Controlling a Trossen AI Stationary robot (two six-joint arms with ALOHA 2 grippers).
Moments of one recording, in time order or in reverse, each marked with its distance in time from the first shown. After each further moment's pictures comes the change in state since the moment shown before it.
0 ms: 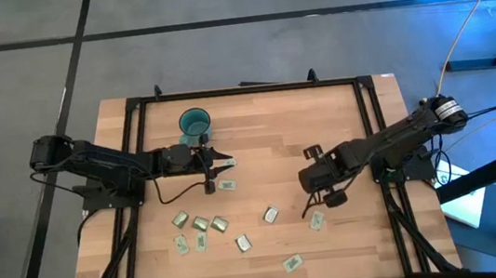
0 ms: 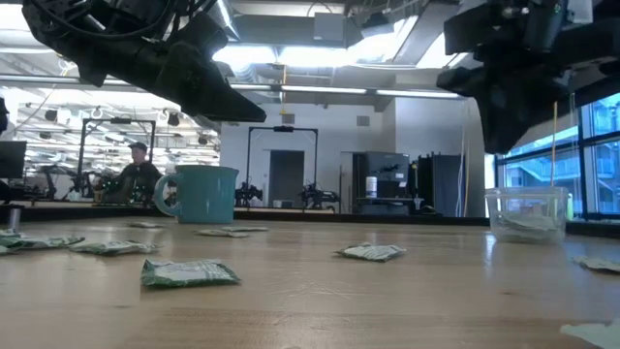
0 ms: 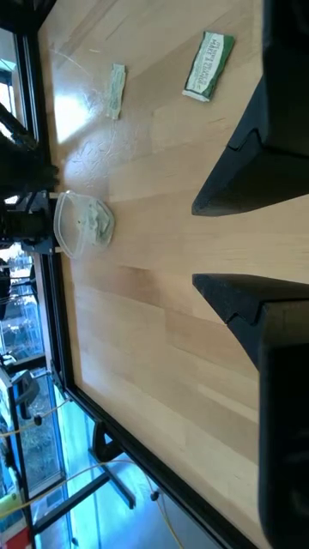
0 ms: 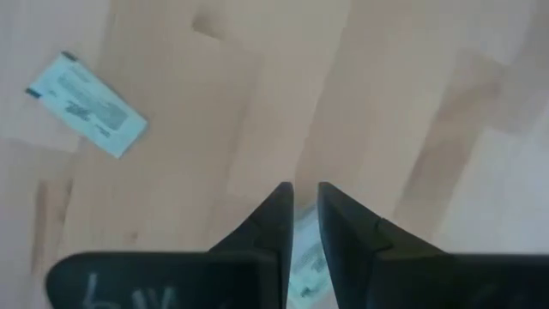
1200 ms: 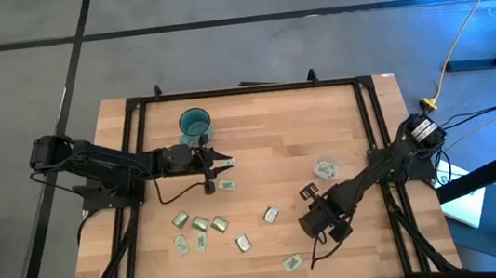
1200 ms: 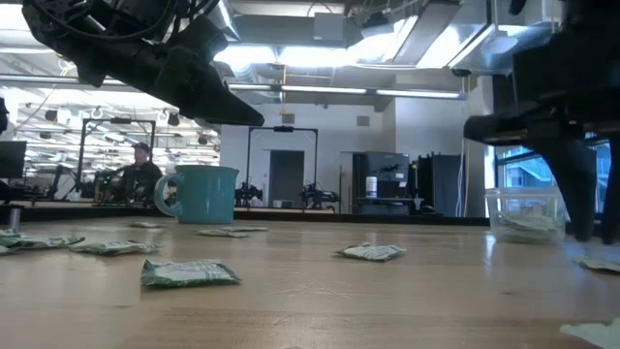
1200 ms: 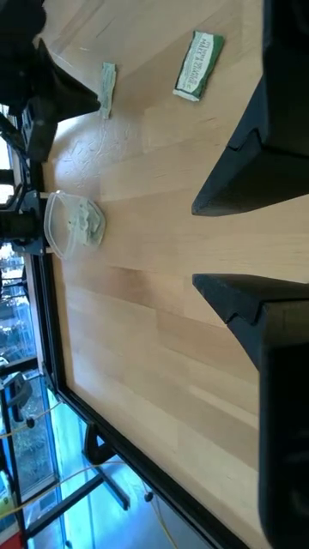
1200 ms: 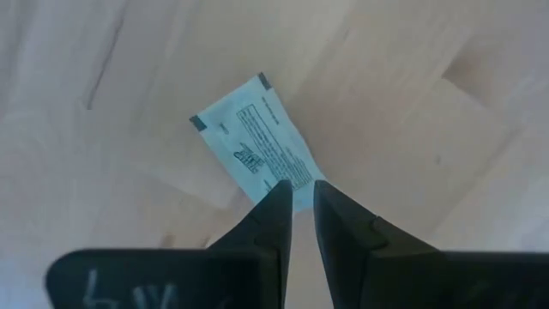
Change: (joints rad) left arm 0.000 0.000 0.000 -0.023 0.000 0.000; right arm 0.238 0.281 -0.001 0.177 -0.107 0.058
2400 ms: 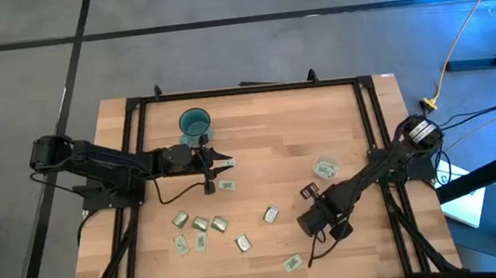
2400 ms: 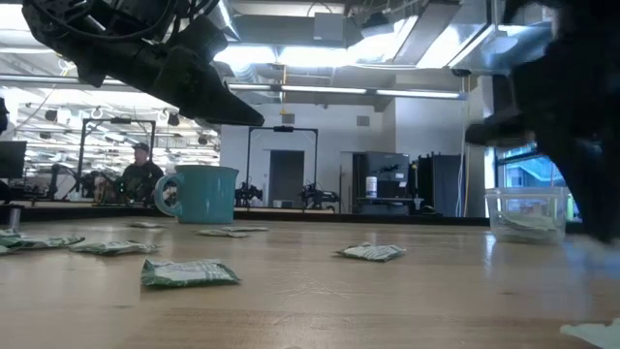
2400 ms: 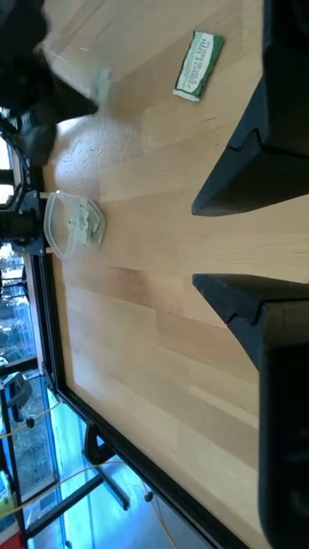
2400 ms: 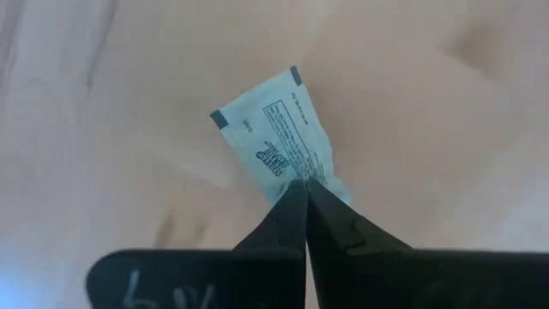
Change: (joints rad) left arm 0.000 0.000 0.000 0.000 0.000 0.000; right arm -0.028 -0.006 0.025 -0.073 -0.023 -0.004
